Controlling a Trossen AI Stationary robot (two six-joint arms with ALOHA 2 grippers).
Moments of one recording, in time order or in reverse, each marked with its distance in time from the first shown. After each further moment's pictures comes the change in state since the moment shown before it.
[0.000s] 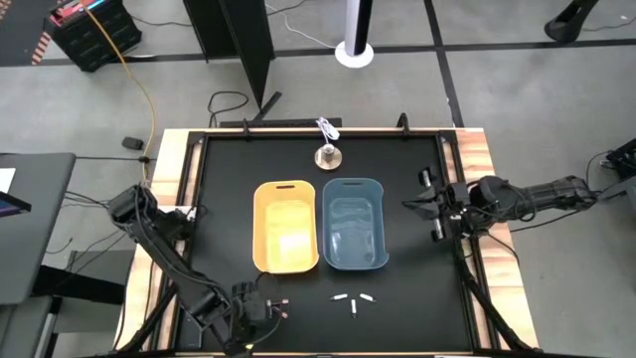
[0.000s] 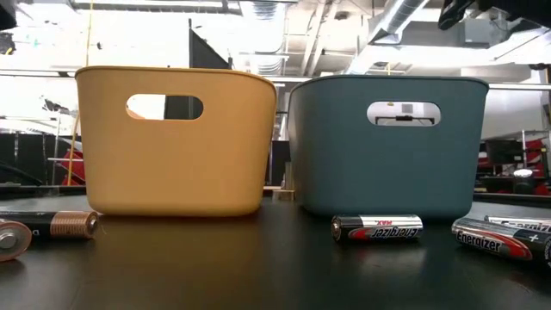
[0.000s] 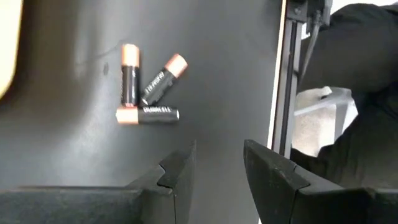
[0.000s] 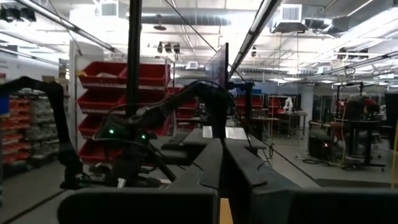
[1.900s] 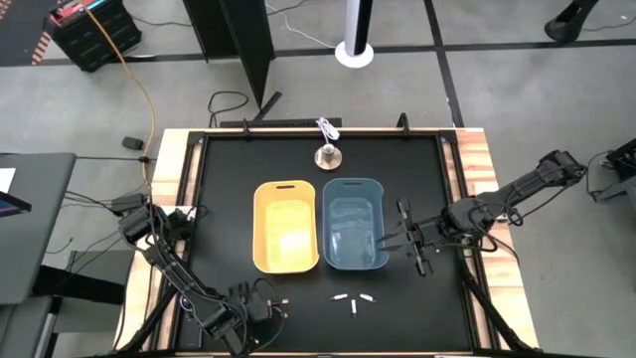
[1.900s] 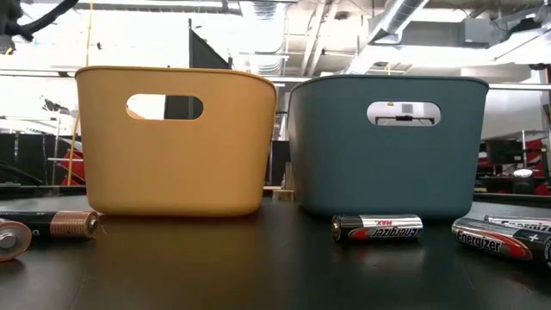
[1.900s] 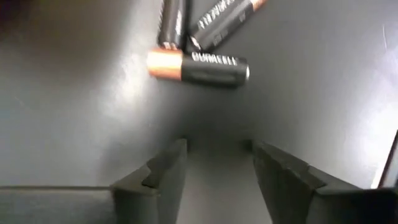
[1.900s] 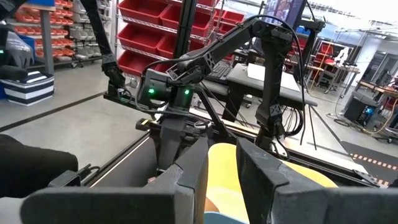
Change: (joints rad) left arm -0.023 0.180 -0.018 -0.050 -0.051 -0.133; right arm 0.323 0.405 0.309 -0.260 0.158 -0.168
